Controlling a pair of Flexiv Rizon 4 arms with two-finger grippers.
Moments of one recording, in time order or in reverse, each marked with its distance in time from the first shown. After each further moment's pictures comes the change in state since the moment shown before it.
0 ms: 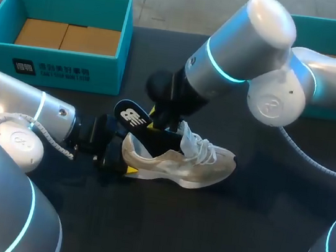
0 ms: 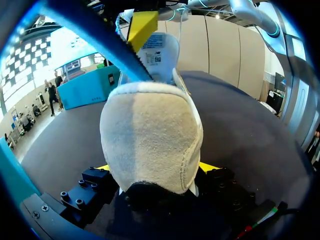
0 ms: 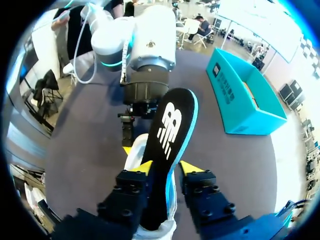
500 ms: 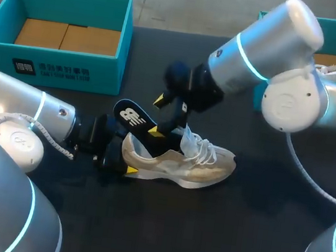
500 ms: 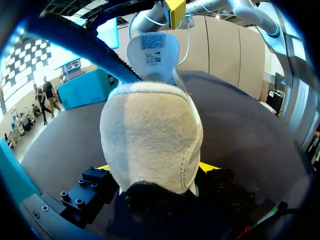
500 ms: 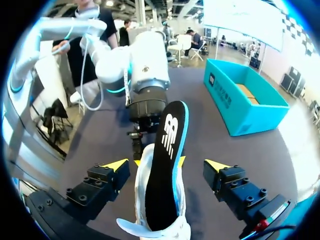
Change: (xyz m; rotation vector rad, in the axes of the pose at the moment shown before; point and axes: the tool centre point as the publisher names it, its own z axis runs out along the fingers) left arm 0.000 0.000 0.000 0.000 0.000 0.000; right arm 0.003 0.001 -0.013 -0.196 0.110 0.159
